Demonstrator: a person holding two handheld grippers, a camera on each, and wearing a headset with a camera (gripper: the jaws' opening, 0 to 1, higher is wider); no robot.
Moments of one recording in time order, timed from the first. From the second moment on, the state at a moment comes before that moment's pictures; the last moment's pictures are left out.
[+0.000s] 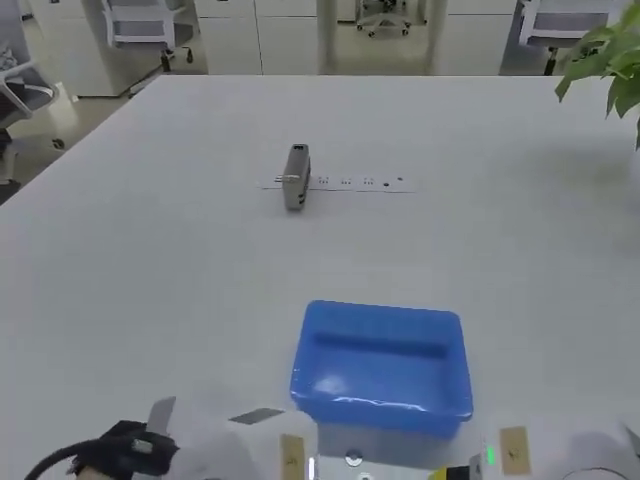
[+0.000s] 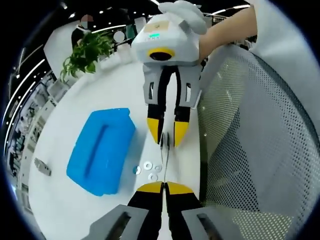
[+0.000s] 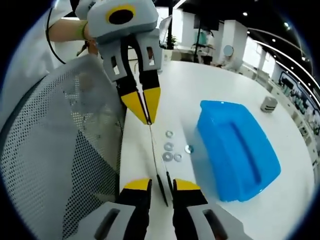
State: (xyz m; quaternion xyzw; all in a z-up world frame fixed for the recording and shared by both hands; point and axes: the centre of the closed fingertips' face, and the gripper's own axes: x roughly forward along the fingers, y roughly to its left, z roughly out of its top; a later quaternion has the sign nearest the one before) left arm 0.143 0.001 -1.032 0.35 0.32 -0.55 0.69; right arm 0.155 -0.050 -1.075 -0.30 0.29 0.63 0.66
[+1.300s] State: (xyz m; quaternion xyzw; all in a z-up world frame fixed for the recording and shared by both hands) left arm 0.147 -0.012 -0.972 0.39 0.28 -0.57 0.67; right arm 0.156 -0.004 -1.051 -0.22 0.25 0.65 0.68
